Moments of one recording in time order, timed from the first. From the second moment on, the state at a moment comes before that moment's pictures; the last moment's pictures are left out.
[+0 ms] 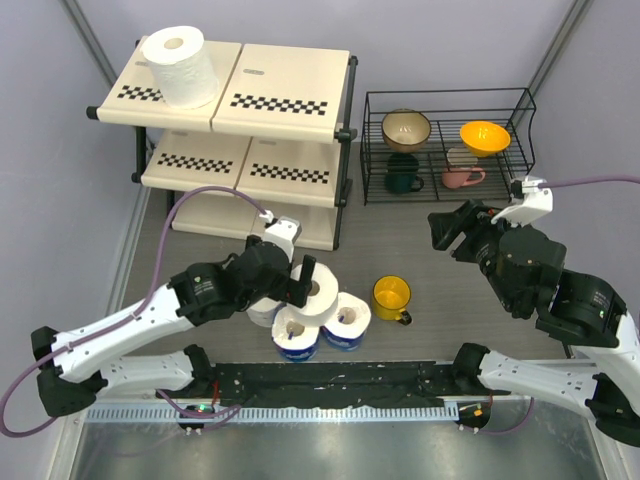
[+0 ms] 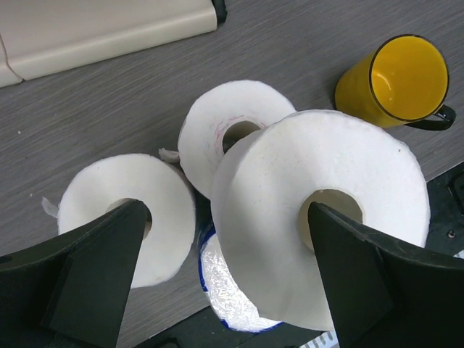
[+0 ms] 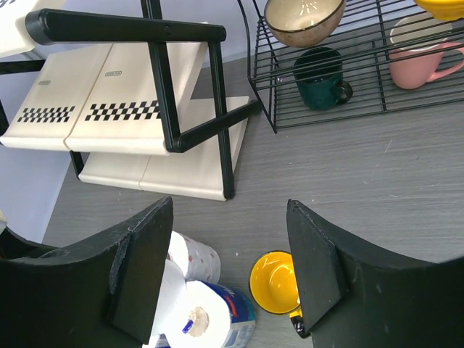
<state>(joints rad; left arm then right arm) -1.09 1.01 1.06 -0.78 -0.40 -0.50 0.98 0.77 1.35 -0.88 0.79 0.62</state>
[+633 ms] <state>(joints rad) -1.09 1.02 1.03 -0.70 -0.35 -0.50 0.98 0.76 1.34 -0.90 0.82 0.63</state>
